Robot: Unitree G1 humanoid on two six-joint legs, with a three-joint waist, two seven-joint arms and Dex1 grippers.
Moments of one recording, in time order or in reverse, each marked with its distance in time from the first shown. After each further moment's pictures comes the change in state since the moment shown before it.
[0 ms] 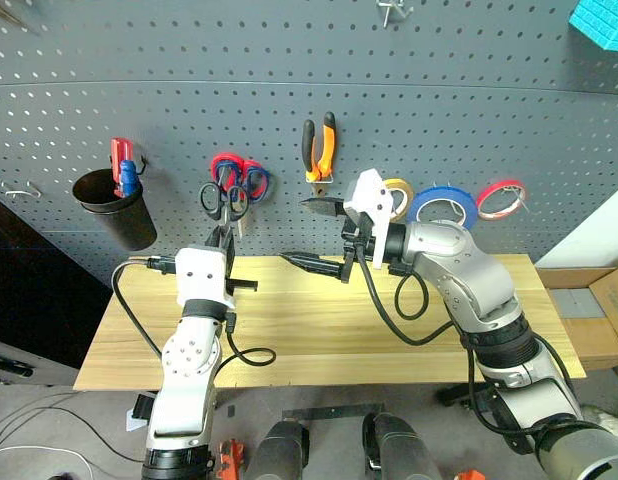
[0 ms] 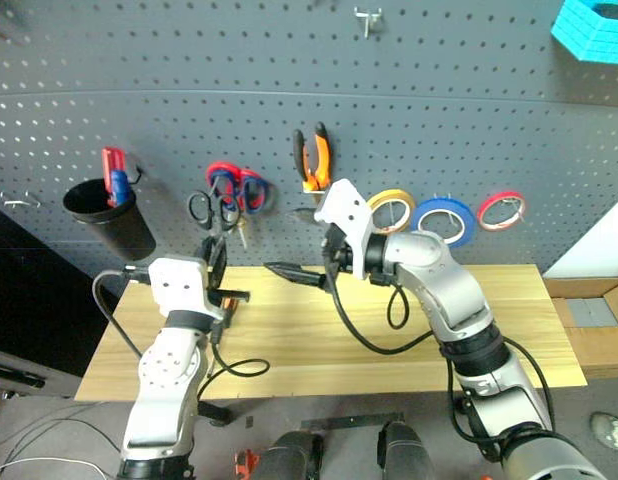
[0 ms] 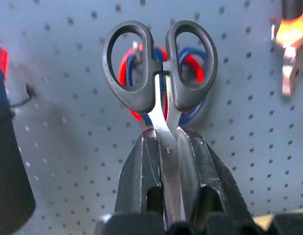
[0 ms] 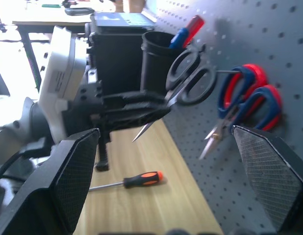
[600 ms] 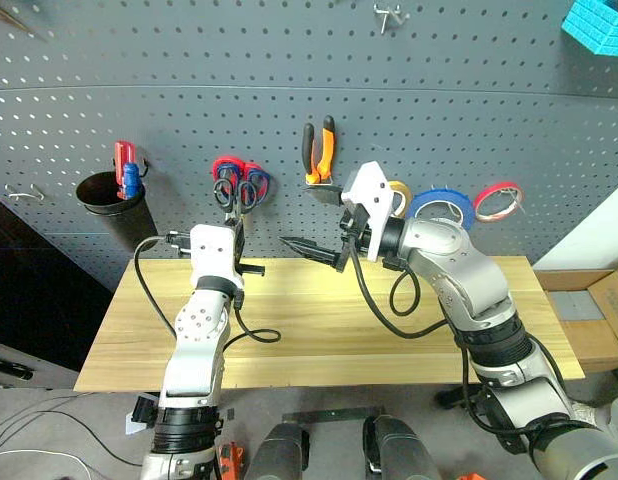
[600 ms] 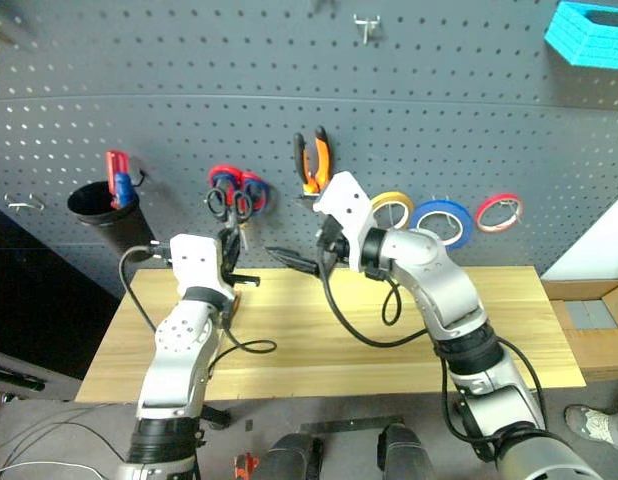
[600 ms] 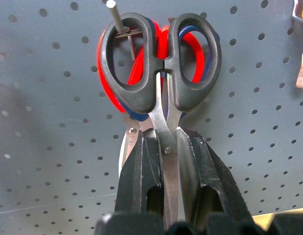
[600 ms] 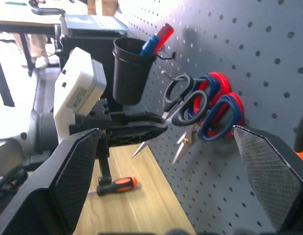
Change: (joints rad) left arm -0.195 0.015 0.016 0.202 -0.026 0.067 -0.018; right arm -0.006 0.022 -0.004 0.017 -0.070 -0.025 -0.062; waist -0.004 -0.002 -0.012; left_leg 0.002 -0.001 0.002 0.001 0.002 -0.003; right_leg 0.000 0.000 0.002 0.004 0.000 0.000
